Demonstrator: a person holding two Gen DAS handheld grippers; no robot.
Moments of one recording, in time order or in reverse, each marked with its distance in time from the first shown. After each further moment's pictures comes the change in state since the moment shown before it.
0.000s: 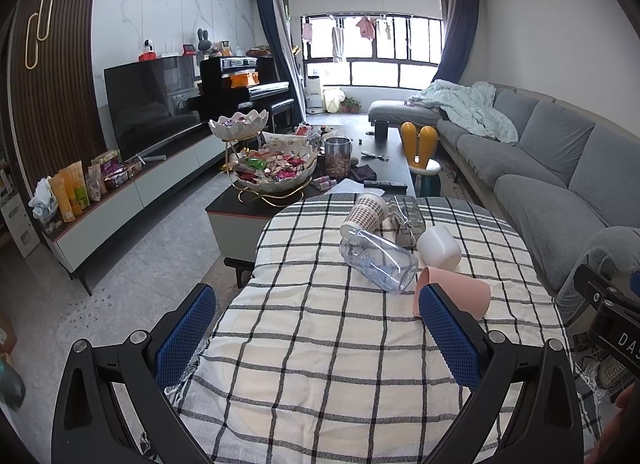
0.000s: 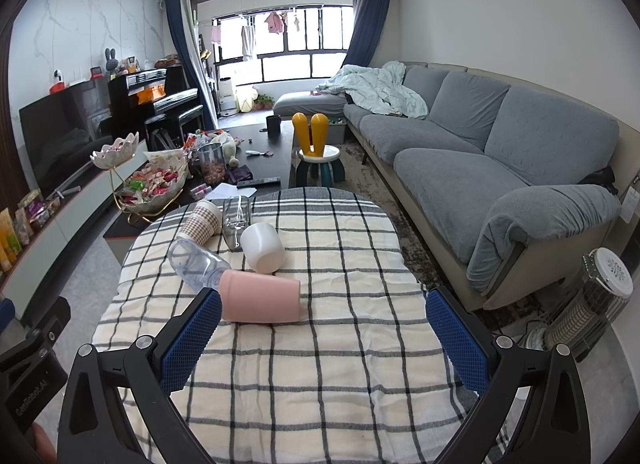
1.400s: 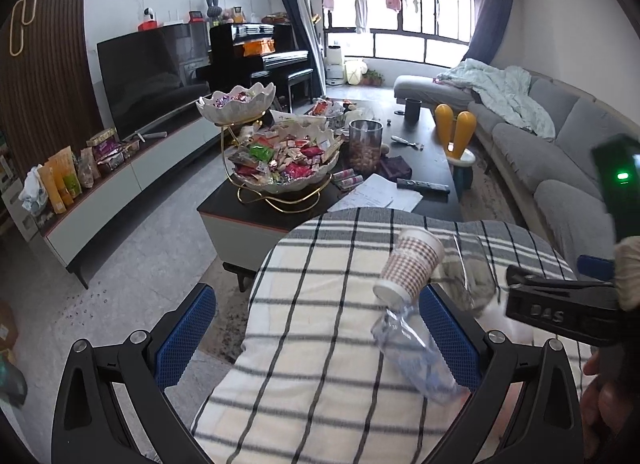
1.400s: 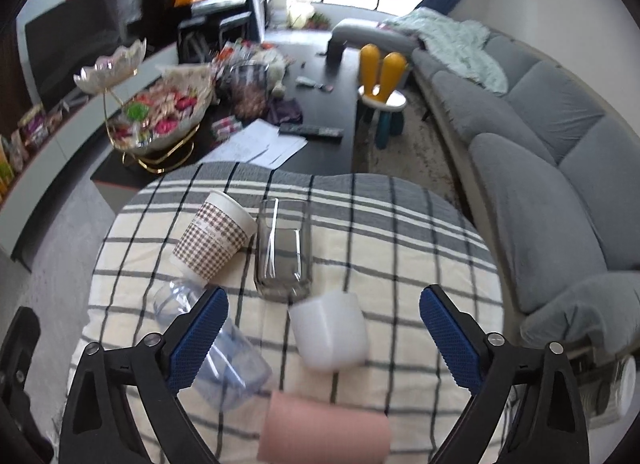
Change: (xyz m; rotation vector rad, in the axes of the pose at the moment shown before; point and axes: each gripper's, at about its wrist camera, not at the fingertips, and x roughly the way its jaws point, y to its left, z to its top) left arm 0.189 0.016 0.099 -0.048 0.129 0.062; right arm 0.260 0.139 0.117 -0.267 0.348 0.079
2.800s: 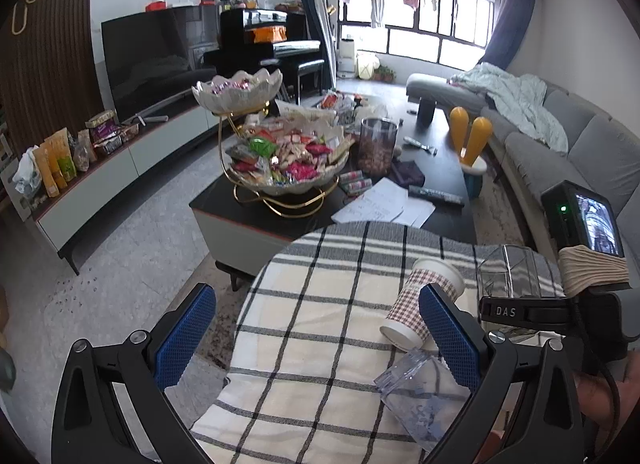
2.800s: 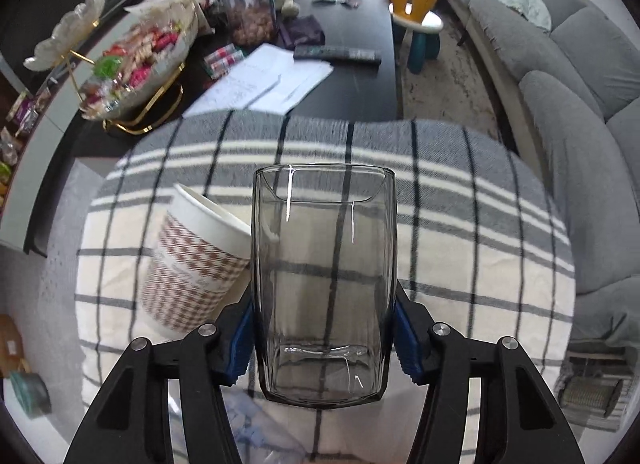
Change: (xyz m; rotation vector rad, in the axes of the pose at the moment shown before) left arm 0.049 0.008 0.028 -0.068 0.026 -0.002; right arm 0.091 0.007 0.045 0.054 0.254 0.105
